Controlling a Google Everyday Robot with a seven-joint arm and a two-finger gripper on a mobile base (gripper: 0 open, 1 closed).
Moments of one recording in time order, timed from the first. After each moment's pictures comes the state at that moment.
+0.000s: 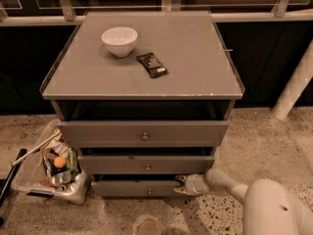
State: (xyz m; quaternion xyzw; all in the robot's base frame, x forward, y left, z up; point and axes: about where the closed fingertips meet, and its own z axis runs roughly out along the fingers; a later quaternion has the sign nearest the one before) arm 0.617 -0.139 0.173 -0.66 0.66 0.12 0.35
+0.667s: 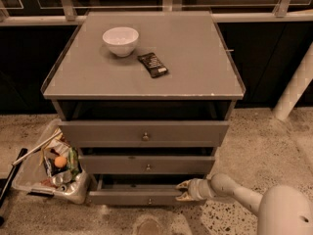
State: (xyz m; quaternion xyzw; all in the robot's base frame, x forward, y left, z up) arm 0.585 -0.149 0.187 -0.65 0.65 0.12 0.36
